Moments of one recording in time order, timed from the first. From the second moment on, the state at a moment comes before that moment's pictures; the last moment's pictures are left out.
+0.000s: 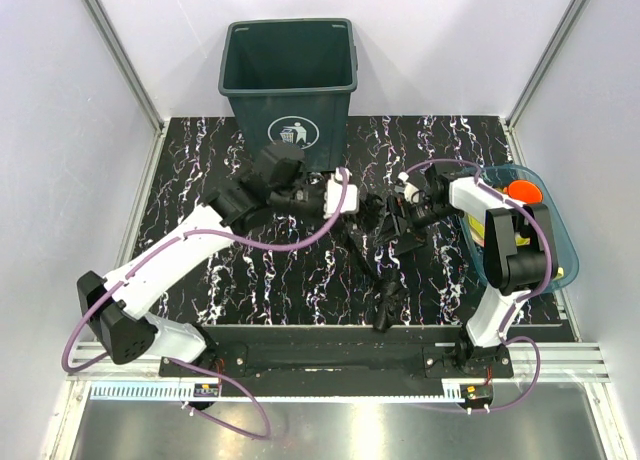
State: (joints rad) left arm -0.81 1.37 1.39 -0.54 0.62 0.69; right arm 0.15 1.80 1.15 -0.83 -0.88 0.01
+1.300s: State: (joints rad) left arm -0.59 1.42 1.98 -0.60 0.51 0.37; right arm 0.20 1.75 1.39 -0.94 -0.63 -0.22
